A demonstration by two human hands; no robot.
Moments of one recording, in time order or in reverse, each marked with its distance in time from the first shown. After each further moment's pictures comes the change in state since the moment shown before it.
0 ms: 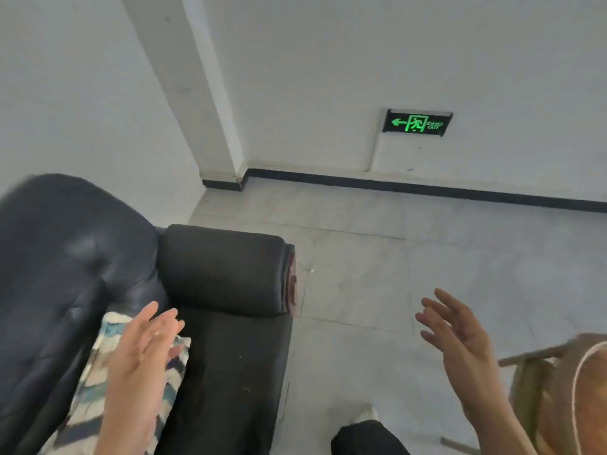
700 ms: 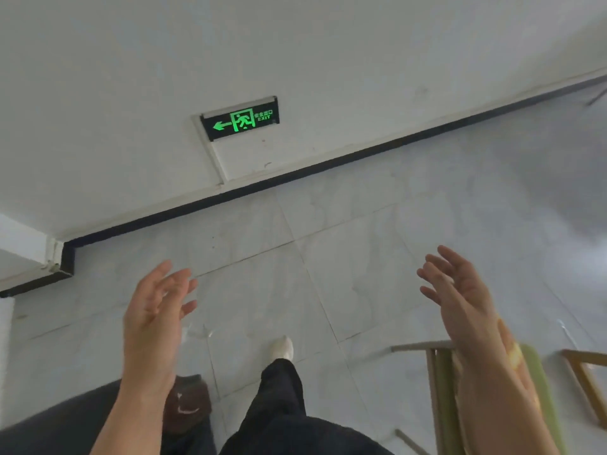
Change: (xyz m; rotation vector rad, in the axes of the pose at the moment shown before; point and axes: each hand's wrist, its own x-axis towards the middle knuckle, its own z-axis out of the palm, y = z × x) left_hand 0.108 0.113 0.564 0.171 -0.602 0.090; right_hand 0.354 -0.051 -0.224 0.120 0.522 0.062
